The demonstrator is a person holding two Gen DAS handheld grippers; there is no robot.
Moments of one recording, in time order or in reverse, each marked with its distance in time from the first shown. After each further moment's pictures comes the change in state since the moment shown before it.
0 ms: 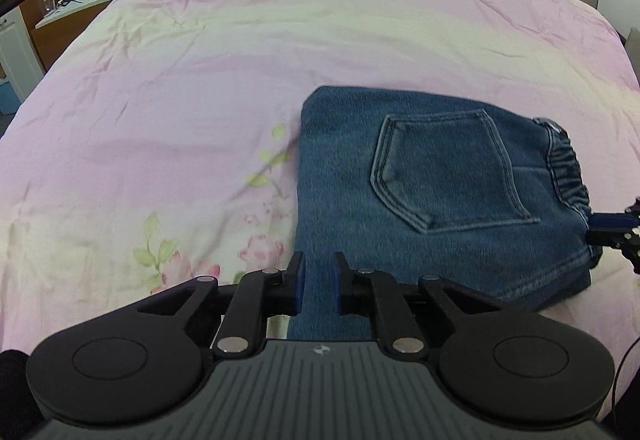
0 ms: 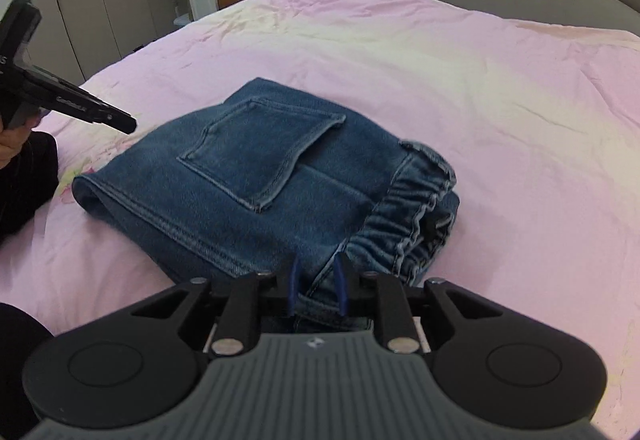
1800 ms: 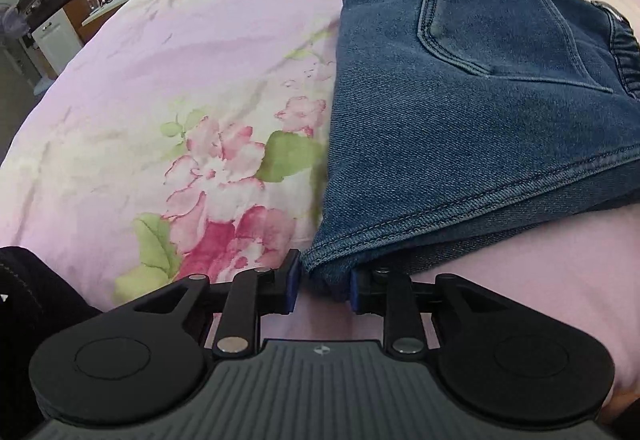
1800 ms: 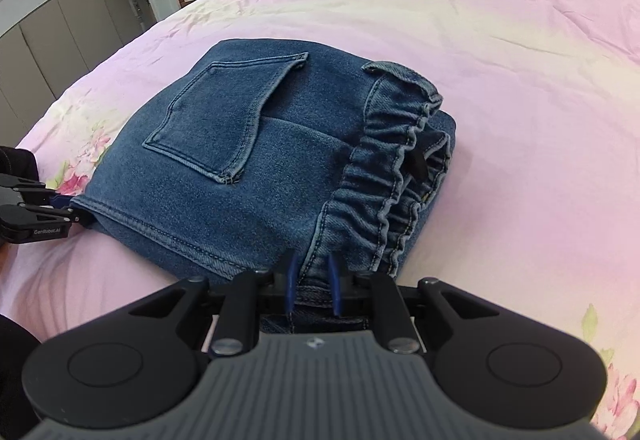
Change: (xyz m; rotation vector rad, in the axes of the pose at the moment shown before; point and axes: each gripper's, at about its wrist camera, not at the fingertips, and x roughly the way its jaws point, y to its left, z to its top) left arm 0.035 -0.007 -0.081 0.018 0.025 0.225; right arm 0.011 -0.010 -0.024 0.168 0.018 -0.005
